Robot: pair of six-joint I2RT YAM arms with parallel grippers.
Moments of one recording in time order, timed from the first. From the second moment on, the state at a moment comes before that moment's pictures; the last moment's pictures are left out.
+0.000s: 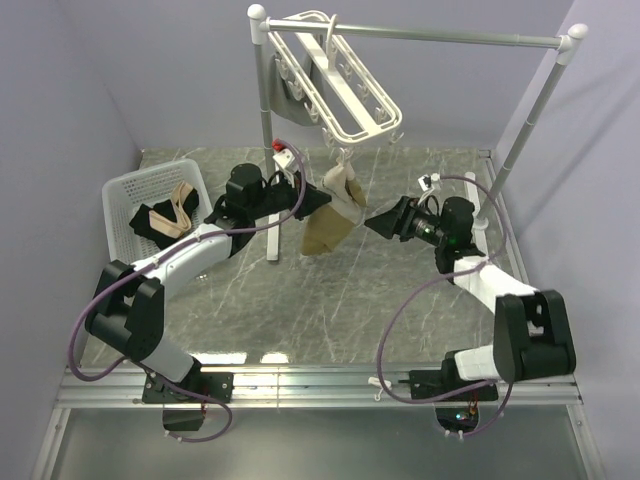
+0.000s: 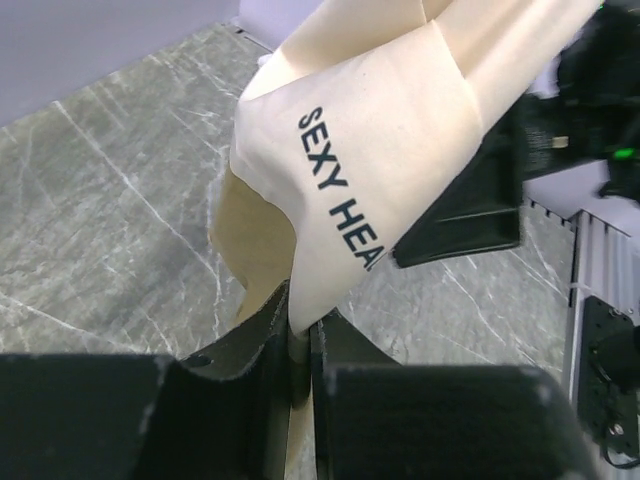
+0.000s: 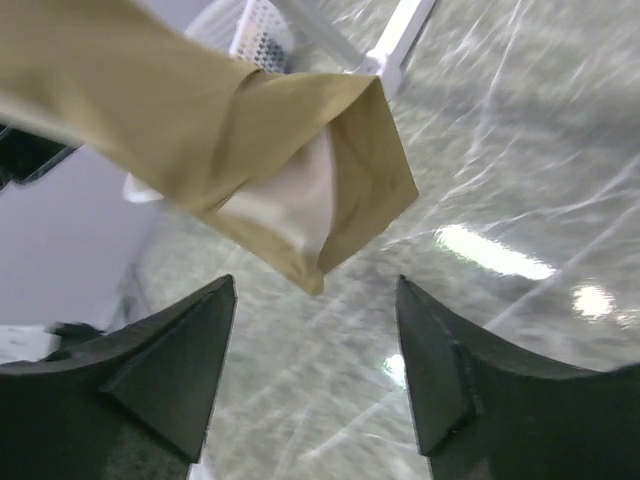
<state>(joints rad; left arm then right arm) -0.51 1.54 1.06 0.41 0.59 -0.23 0.11 1.34 0.64 0.49 -0.76 0.60</state>
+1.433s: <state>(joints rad) -0.49 1.38 0.98 0.30 0.63 -0.30 0.11 1.05 0.53 0.71 -0.94 0.97</state>
